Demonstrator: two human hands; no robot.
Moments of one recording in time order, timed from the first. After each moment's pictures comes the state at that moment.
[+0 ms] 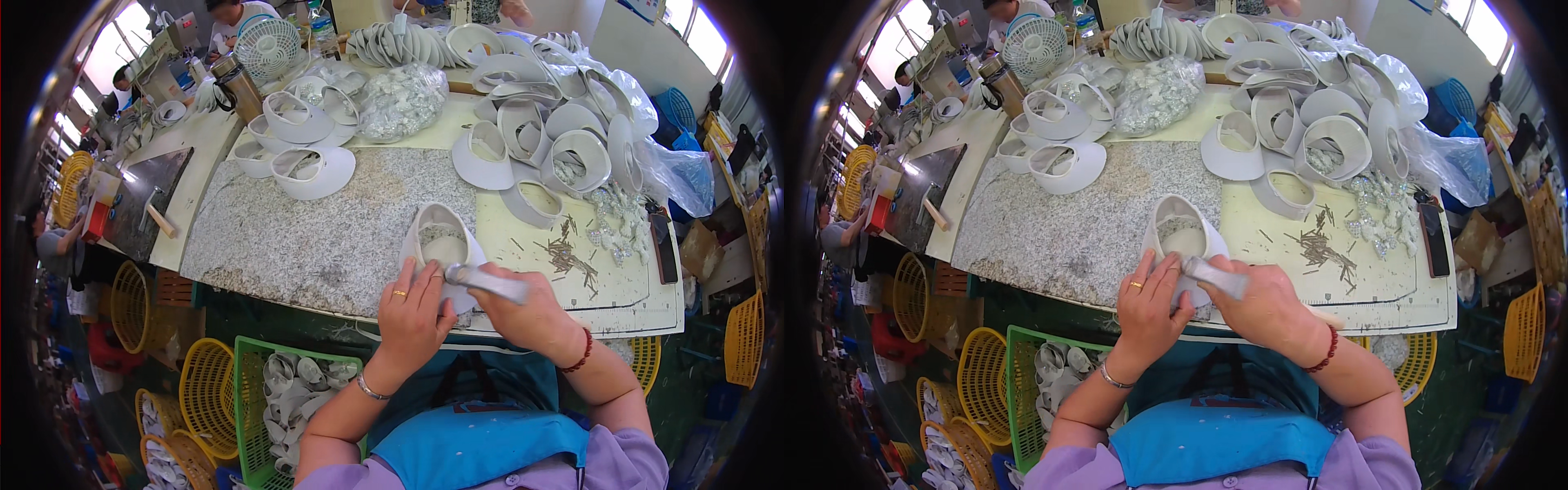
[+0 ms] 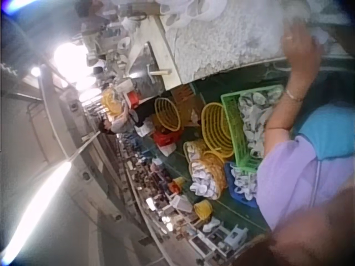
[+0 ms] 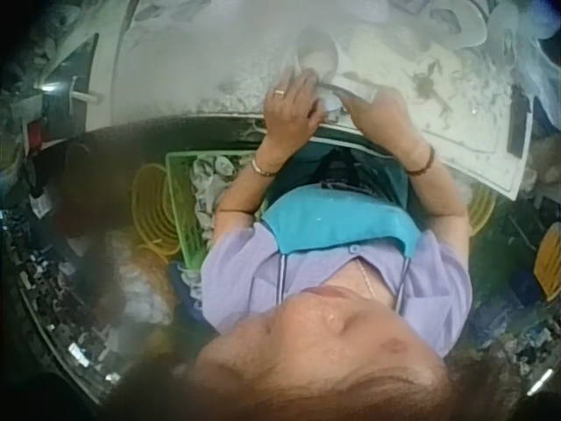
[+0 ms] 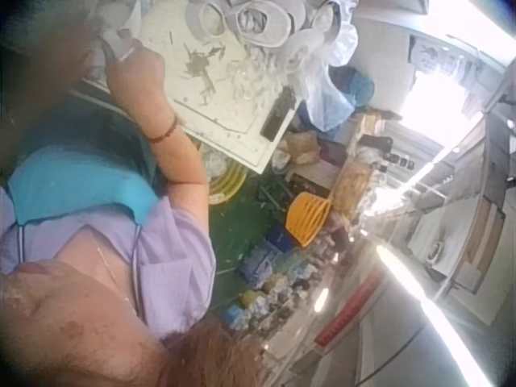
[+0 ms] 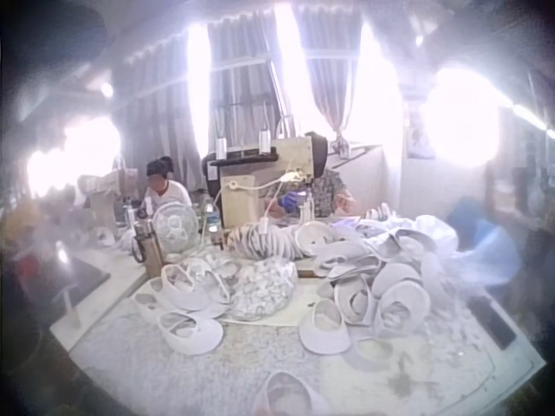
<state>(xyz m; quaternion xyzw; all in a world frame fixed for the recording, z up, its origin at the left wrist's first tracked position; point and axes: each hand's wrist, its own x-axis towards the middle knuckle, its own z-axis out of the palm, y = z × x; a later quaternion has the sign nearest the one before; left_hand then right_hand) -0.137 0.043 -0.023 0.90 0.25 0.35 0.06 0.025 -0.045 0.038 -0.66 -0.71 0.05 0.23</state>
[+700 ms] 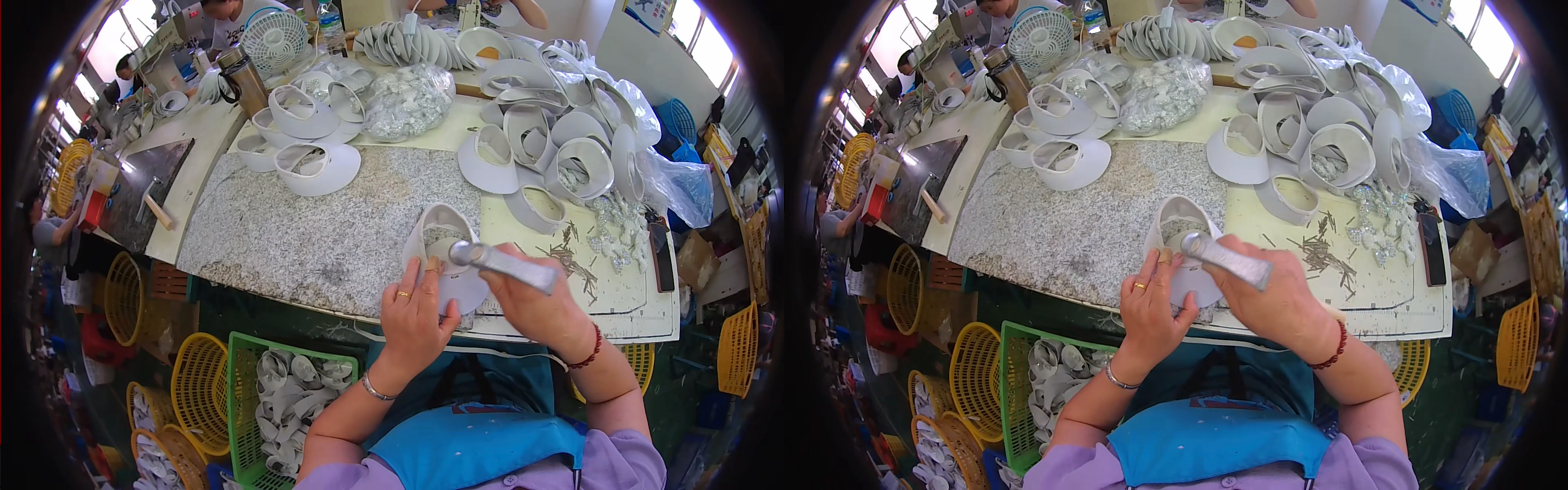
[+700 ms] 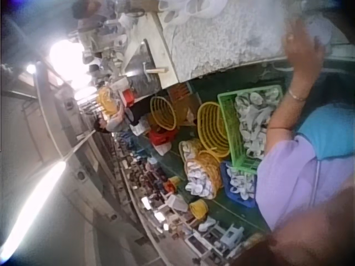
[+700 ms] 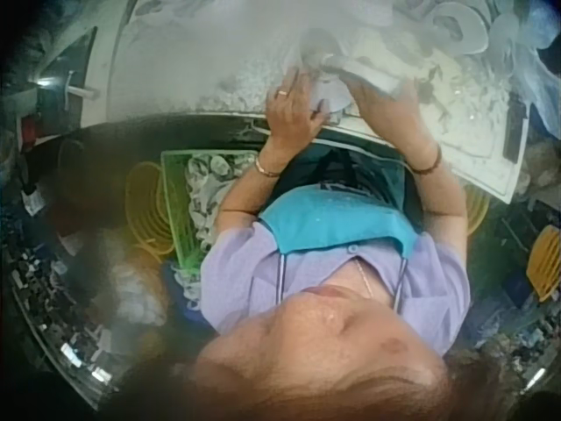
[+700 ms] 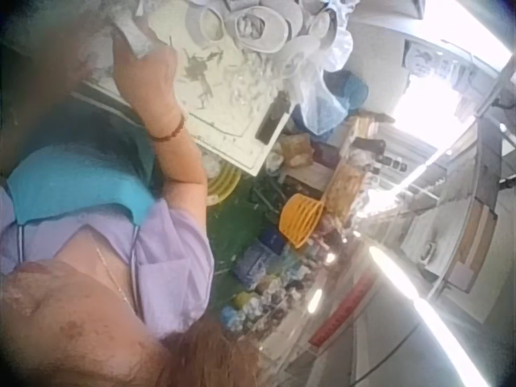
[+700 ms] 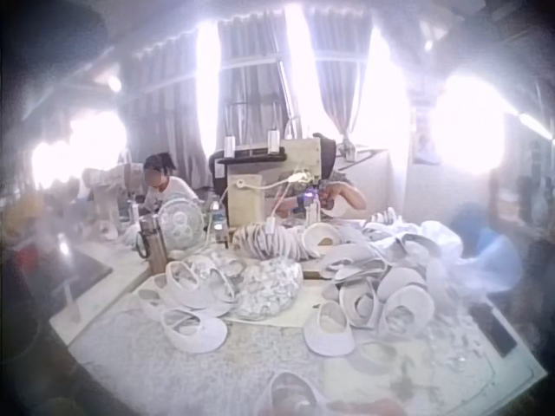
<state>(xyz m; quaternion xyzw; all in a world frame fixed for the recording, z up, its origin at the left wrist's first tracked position) -0.138 0.039 -0.028 0.88 0.27 0.38 0.08 0.023 -0.031 0.066 -0.66 -0.70 0.00 0.28</state>
